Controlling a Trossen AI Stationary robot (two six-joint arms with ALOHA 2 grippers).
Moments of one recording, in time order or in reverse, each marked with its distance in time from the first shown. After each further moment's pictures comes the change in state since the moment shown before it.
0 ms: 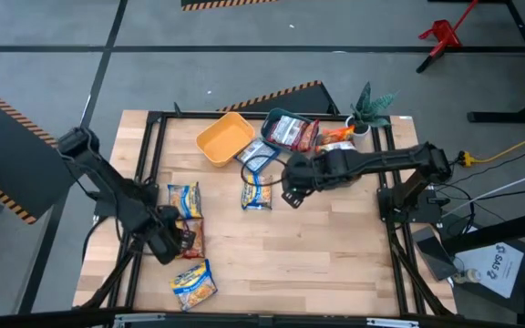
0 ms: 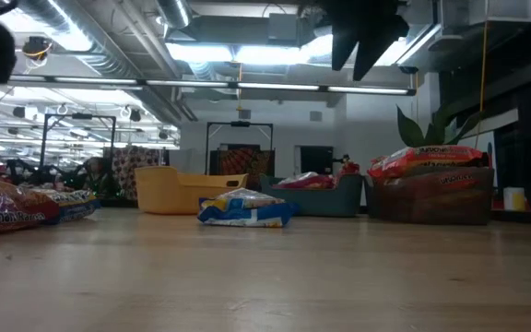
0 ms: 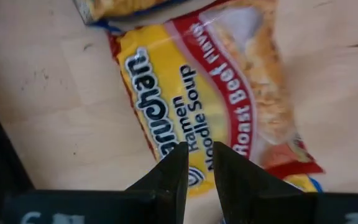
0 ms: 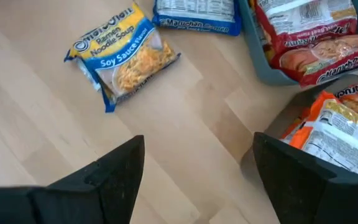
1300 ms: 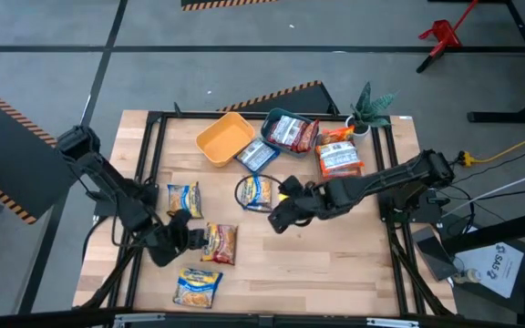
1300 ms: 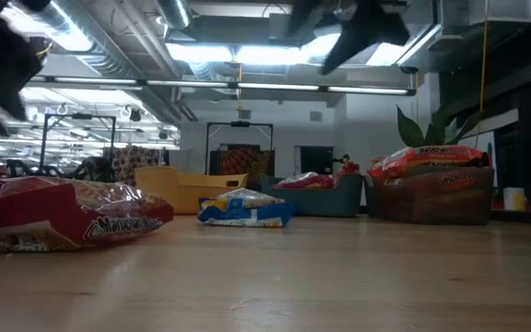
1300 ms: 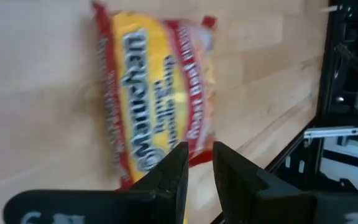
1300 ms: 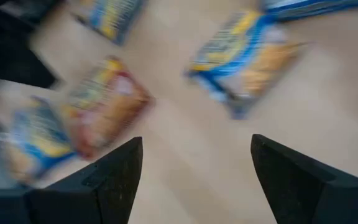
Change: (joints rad) left arm -0.036 -0.047 -0.188 0.633 -0.434 0.038; right arm 0.172 0.003 -0.151 0.441 -0.030 0.316
